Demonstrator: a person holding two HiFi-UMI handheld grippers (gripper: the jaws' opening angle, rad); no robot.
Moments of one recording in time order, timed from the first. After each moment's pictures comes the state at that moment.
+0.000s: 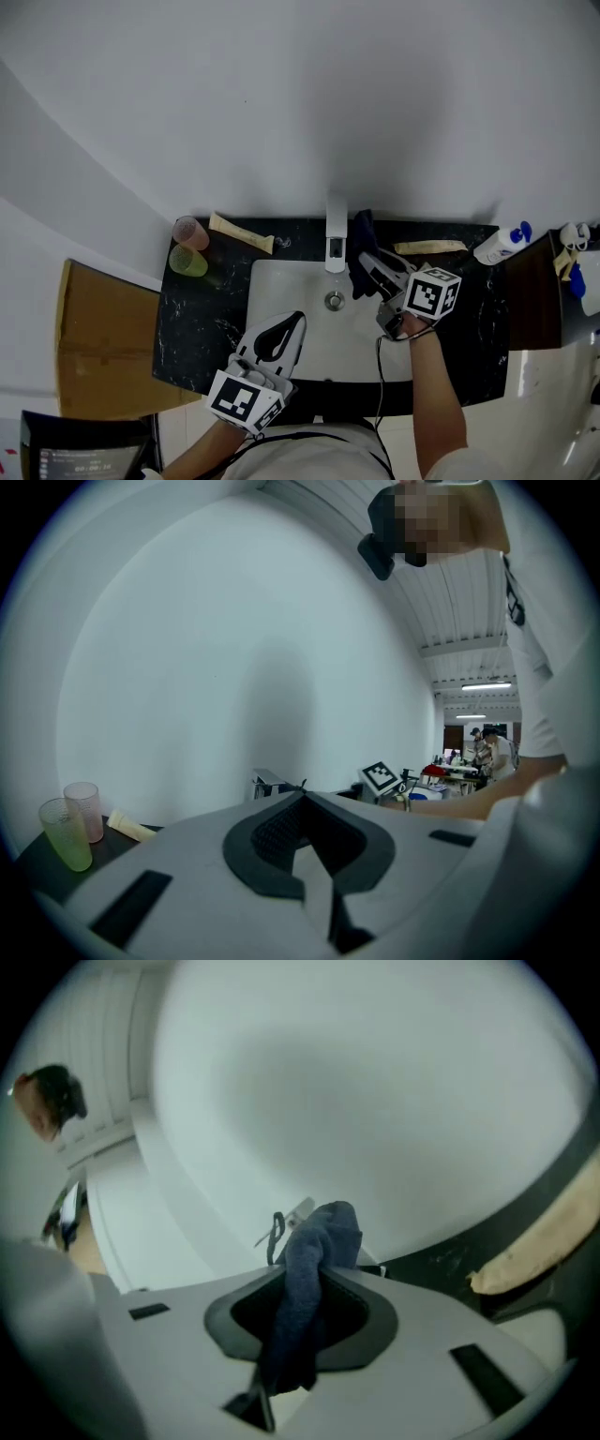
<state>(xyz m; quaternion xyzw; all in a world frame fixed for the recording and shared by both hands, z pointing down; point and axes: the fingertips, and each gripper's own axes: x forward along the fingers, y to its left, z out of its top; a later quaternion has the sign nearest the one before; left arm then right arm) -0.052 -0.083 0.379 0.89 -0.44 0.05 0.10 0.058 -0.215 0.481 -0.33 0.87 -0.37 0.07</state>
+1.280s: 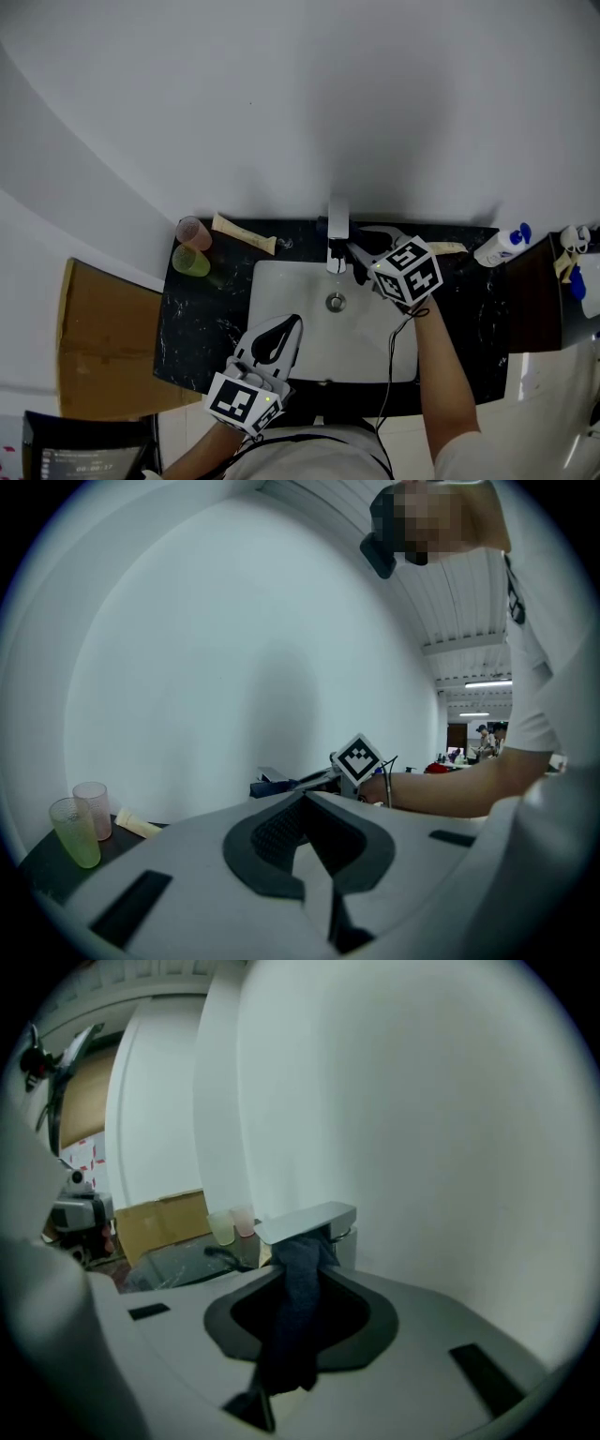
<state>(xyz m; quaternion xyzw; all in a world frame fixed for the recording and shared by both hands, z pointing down) -0.060 -0.077 0.380 0.89 -0.45 0.05 0.10 0.025 -0.241 0.465 -0.33 0.91 -0.12 -0.22</state>
